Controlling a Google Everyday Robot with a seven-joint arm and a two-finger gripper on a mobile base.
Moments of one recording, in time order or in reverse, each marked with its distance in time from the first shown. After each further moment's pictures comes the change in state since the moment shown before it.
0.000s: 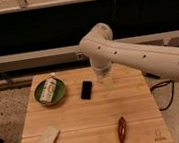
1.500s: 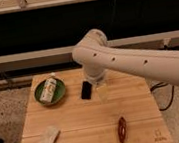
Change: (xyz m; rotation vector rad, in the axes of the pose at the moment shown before) arm -0.047 0.040 -0.014 -0.003 -0.085 -0.055
